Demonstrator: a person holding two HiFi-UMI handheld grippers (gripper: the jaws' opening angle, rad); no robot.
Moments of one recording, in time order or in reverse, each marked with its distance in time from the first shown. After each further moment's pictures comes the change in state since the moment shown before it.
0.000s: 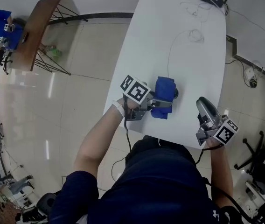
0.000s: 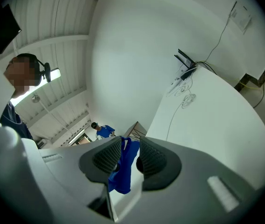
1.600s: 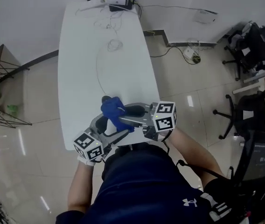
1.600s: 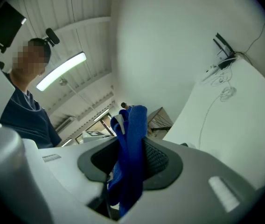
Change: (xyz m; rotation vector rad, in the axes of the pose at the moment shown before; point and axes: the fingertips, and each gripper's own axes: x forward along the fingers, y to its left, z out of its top) left arm 0.034 -0.115 -0.017 0.607 -0.429 0.208; right arm -0.007 0.094 -0.042 -0.146 0.236 0.345
